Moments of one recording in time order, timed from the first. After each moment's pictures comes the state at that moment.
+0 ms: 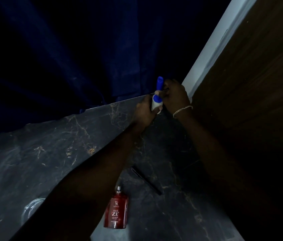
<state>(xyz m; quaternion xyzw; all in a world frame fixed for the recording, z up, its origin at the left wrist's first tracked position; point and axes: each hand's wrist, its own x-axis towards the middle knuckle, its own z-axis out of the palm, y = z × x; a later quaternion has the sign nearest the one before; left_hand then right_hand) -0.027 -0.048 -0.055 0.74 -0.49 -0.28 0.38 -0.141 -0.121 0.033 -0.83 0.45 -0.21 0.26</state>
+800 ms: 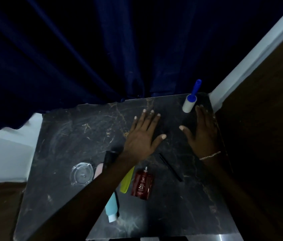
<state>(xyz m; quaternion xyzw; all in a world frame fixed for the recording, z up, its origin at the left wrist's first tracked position) -0.011 0.169 0.014 0.80 -0.59 -0.06 0.14 -0.200 0.020 0.036 -0.87 0.44 -0.17 0.15</state>
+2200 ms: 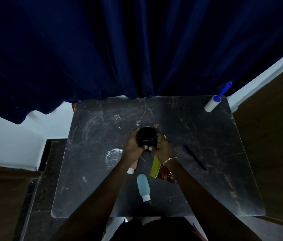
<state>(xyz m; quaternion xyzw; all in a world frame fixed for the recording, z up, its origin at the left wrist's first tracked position) 0.064 0.341 0.003 0.80 -0.22 -0.37 0.43 -0.057 0.238 0.008 -0.75 0.43 -0.04 0.50</state>
